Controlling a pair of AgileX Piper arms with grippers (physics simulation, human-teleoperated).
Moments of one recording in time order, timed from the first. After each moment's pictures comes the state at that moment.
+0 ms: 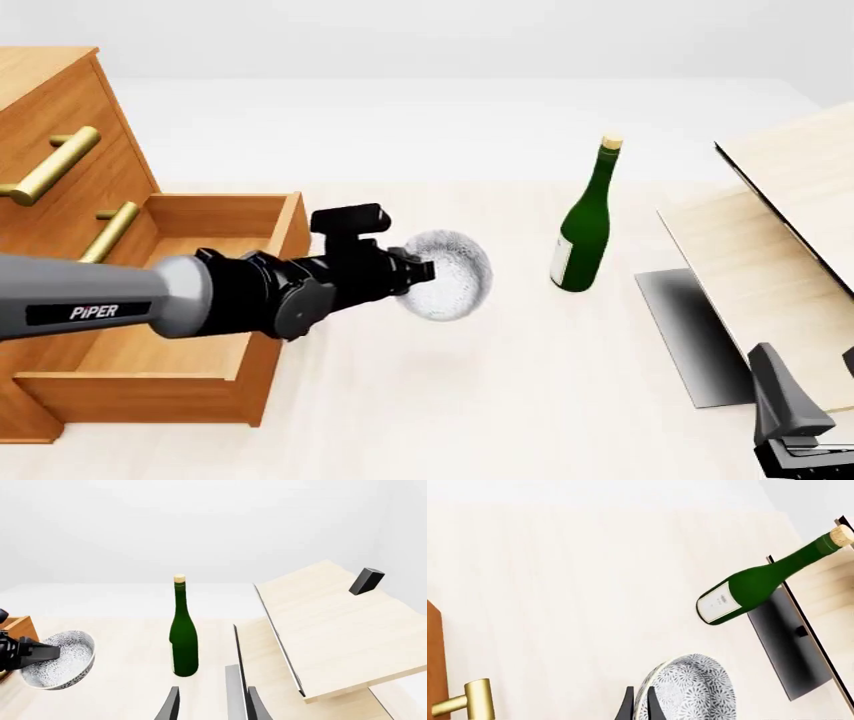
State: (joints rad) left arm -0.62 1.77 -0.93 -0.19 -0.48; right arm 0.00 0.01 0.00 0.00 0.00
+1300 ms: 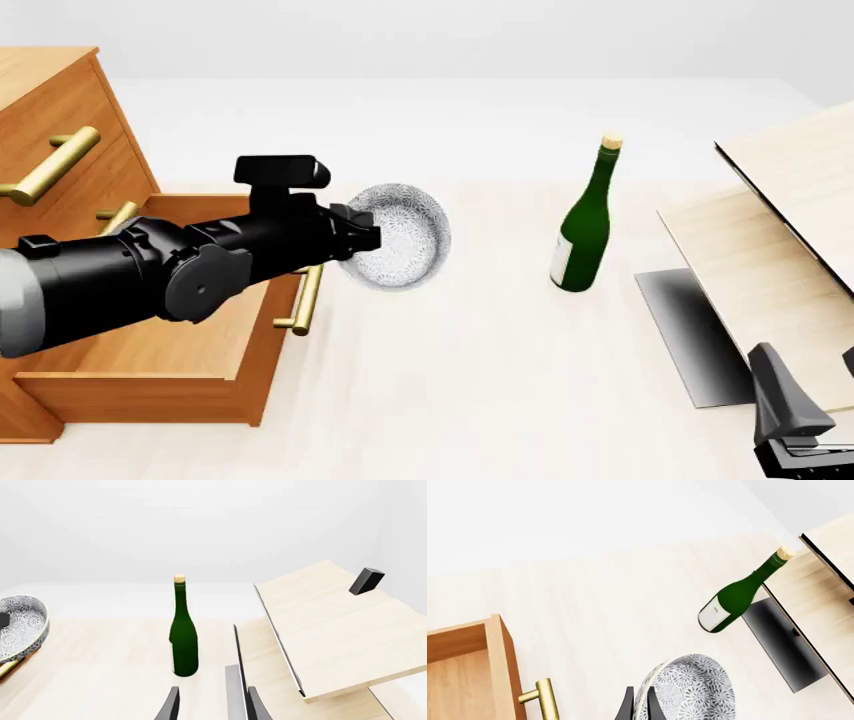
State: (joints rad) left arm -0.55 1.45 -0.86 -0.05 -0.30; right arm 0.00 0.01 0.00 0.00 0.00
